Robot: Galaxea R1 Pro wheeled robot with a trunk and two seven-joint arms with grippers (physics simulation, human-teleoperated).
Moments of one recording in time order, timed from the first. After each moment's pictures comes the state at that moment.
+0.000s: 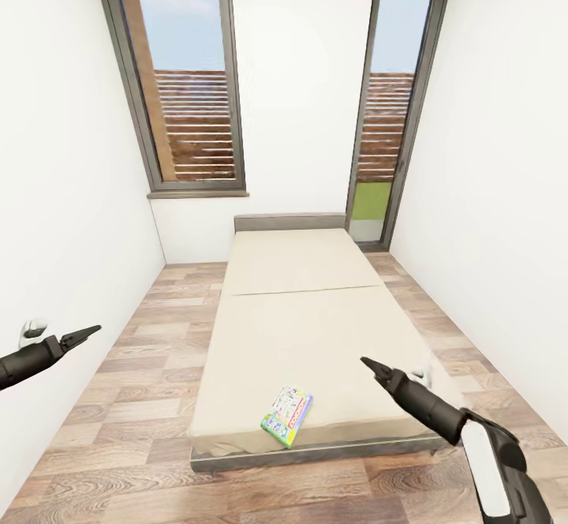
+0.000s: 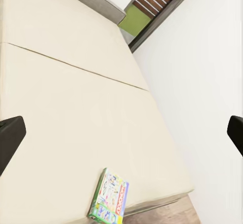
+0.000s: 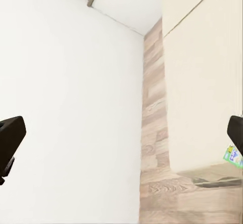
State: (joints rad) left arm -0.71 0.52 0.64 -0.63 0.01 0.56 -1.23; right arm -0.28 0.01 -0.38 -1.34 -0.55 0.85 0.60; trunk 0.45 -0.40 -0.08
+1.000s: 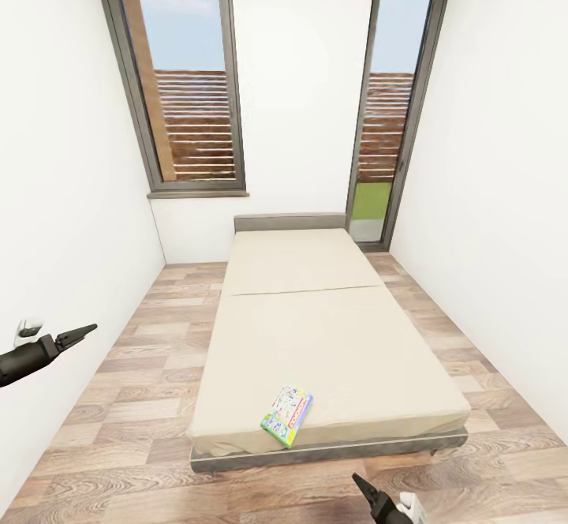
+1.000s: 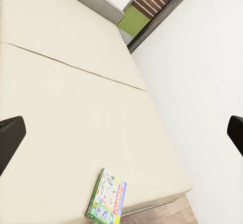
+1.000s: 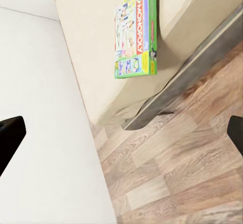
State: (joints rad) left arm -0.71 0.53 0.65 -0.63 0.02 0.58 -1.24; right arm -0.29 -0.02 -0.37 -0.31 -0.51 0.15 0.75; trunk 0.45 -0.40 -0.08
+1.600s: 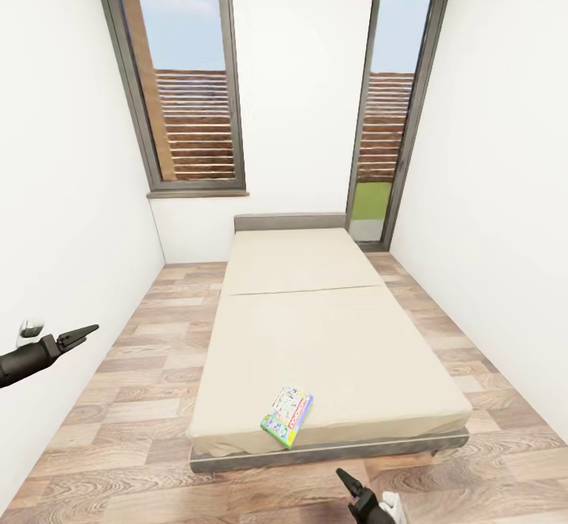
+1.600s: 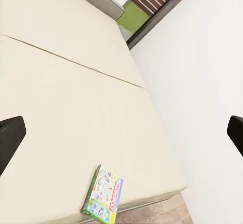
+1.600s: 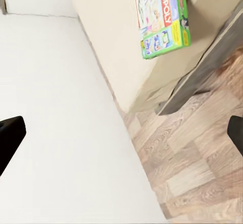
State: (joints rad) left arm -0.71 0.53 0.64 -0.63 0.02 0.62 -1.24; right arm -0.30 0.03 -0.35 -0.30 -0.61 0.25 0.76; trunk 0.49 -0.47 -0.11
